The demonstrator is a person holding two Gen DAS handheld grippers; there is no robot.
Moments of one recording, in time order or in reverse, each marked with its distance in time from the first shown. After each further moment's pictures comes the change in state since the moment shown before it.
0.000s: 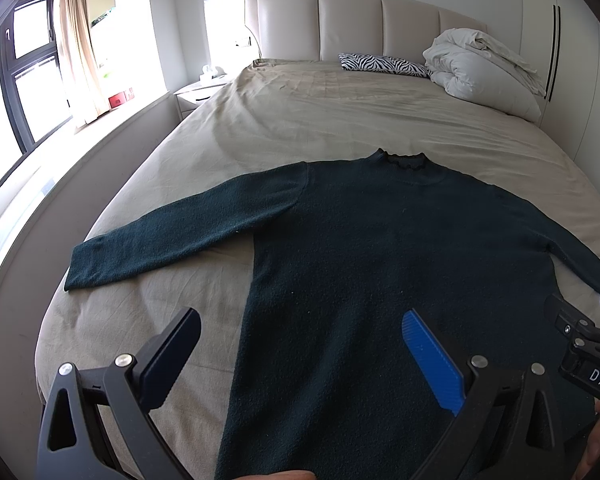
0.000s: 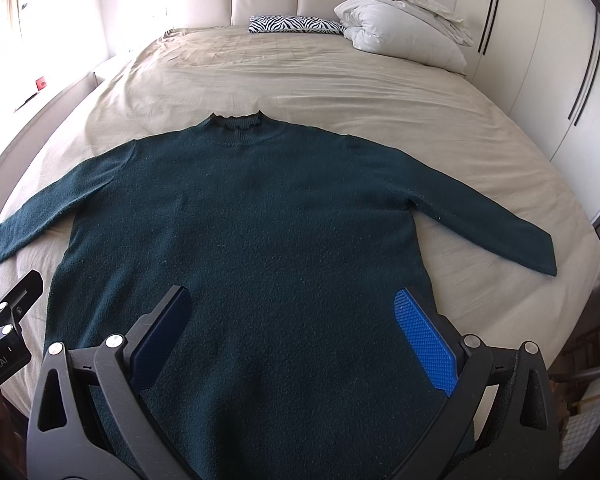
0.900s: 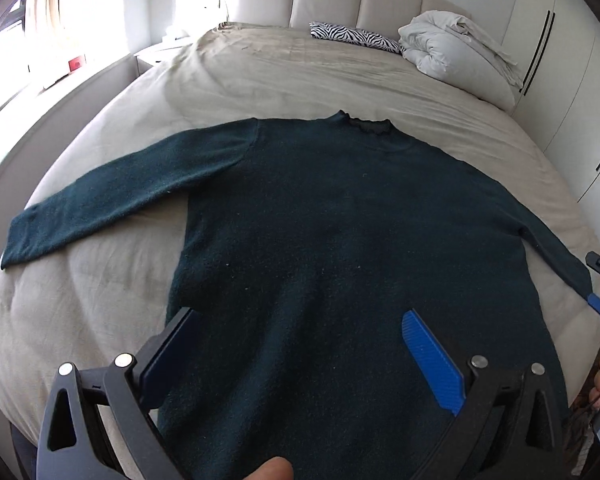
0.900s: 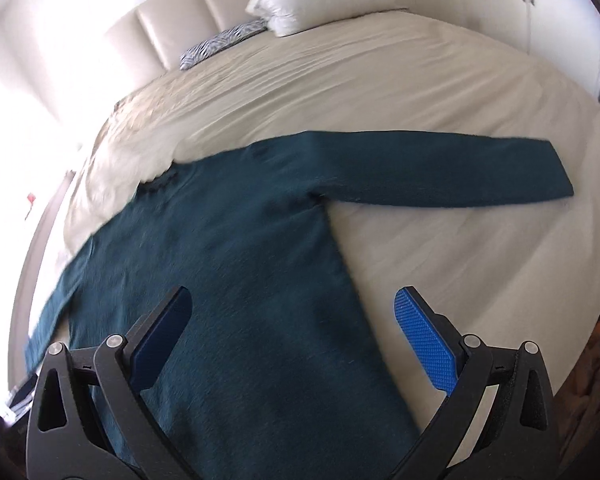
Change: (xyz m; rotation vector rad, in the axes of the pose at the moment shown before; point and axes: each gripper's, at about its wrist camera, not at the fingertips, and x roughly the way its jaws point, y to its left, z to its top) left arm 0.050 -0.014 -0.010 -0.032 0.144 -0.193; right arm 0.055 -0.230 -0.010 0.554 -0.009 0.161
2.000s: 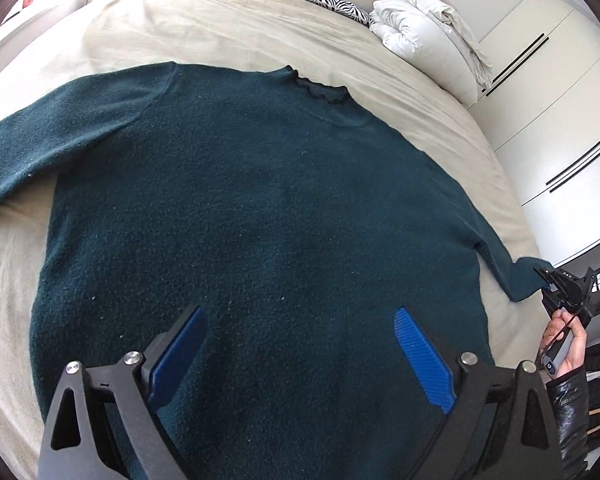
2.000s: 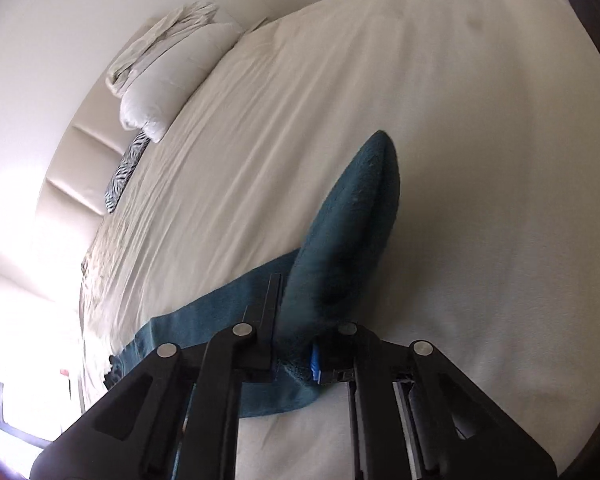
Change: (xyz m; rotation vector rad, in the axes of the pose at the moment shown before) left arm 0.079 -0.013 0.038 -0.088 0.164 -0.323; right arm 0.085 -0.210 0.177 0.329 -0.099 0.038
